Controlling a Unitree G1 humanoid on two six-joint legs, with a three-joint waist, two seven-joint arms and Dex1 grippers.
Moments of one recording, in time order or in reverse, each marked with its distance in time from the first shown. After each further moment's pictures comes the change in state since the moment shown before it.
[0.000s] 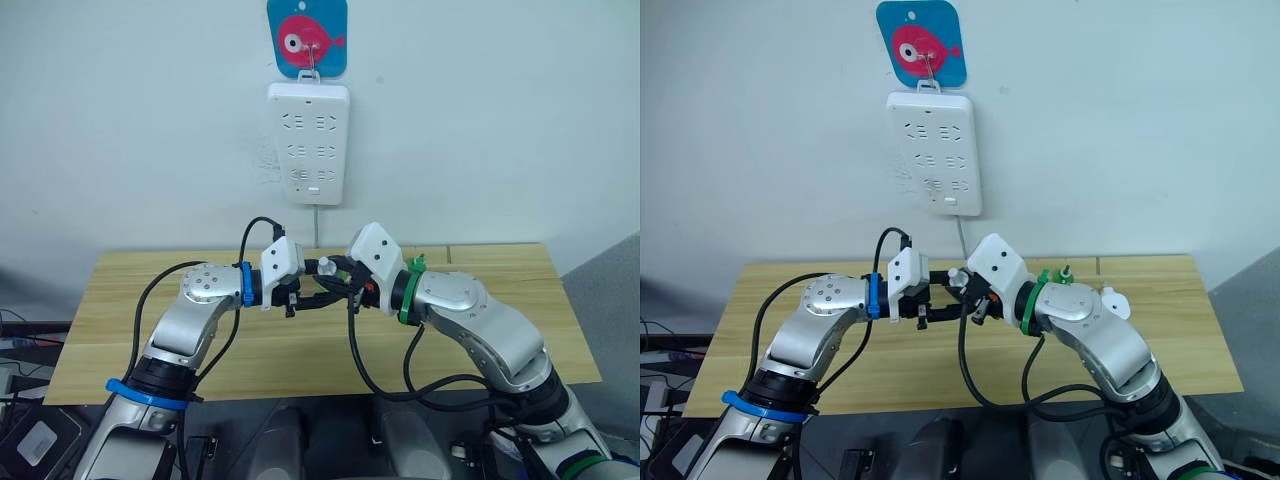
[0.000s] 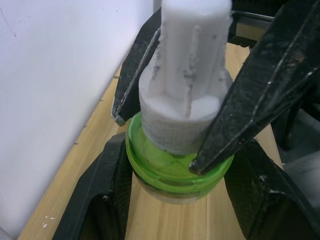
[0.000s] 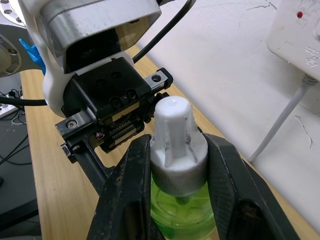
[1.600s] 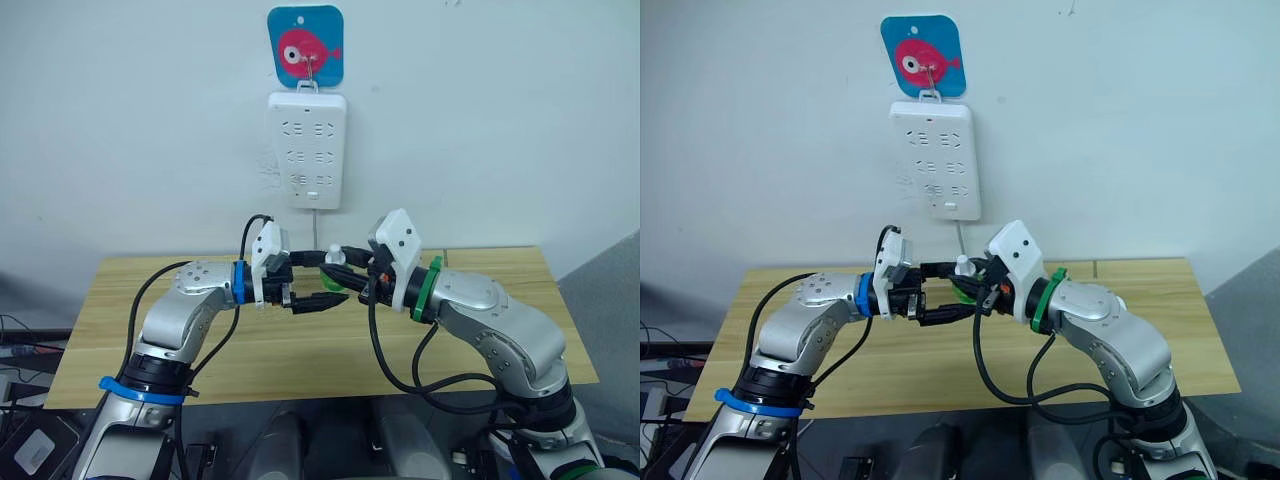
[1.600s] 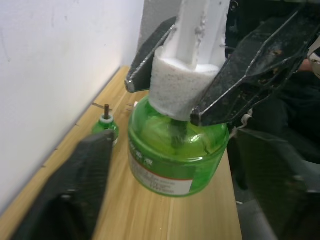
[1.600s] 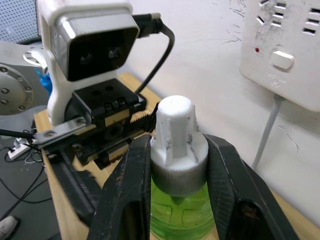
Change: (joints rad) left arm -0.019 -0.005 0.052 -0.019 -0.197 0.190 -0.048; right arm 0.040 0.037 -0.150 -0.072 0.159 0.092 -0.040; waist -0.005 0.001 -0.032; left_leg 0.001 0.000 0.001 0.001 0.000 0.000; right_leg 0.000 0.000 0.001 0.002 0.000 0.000
